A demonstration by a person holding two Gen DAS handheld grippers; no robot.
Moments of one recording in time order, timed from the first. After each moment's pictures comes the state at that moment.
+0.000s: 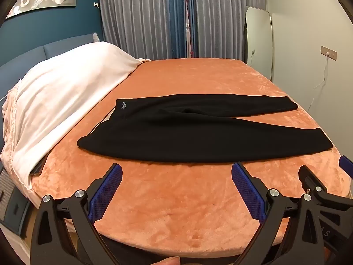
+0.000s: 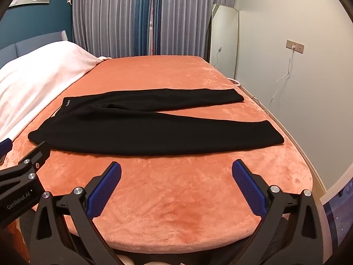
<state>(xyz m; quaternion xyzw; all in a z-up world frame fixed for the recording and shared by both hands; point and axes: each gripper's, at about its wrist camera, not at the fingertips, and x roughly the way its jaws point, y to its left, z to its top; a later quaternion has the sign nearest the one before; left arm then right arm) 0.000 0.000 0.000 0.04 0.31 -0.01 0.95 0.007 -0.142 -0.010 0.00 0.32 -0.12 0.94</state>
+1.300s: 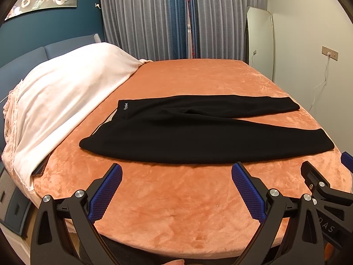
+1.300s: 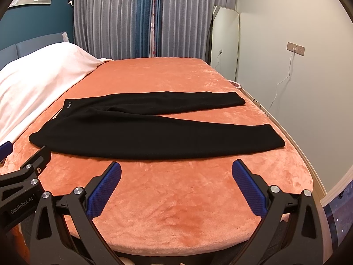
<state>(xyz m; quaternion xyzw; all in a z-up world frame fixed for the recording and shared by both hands) 0.002 0.004 0.002 0.04 0.31 -0.01 0.95 0.013 -0.138 -0.005 0.00 0.32 -0.12 0.94</state>
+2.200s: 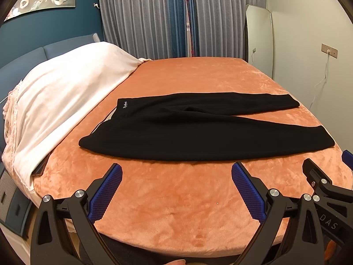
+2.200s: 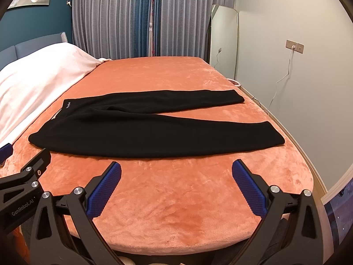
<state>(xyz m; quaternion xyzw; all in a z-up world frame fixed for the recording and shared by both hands) 0.002 0.006 -0.001 0.04 0.32 -0.01 0.95 0.010 -0.139 -0.010 0.01 0.32 -0.12 0.94</state>
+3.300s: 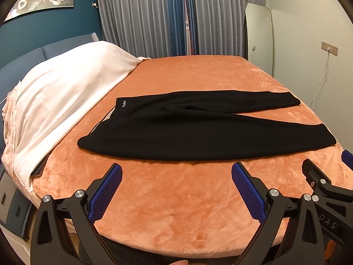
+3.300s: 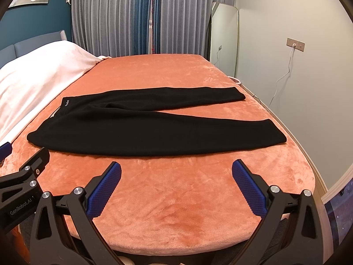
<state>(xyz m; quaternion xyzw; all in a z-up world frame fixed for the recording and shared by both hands) 0.003 0.004 -0.006 0.05 0.32 -0.01 0.95 0.013 -0.144 -0.016 0.01 0.33 -0.12 0.94</state>
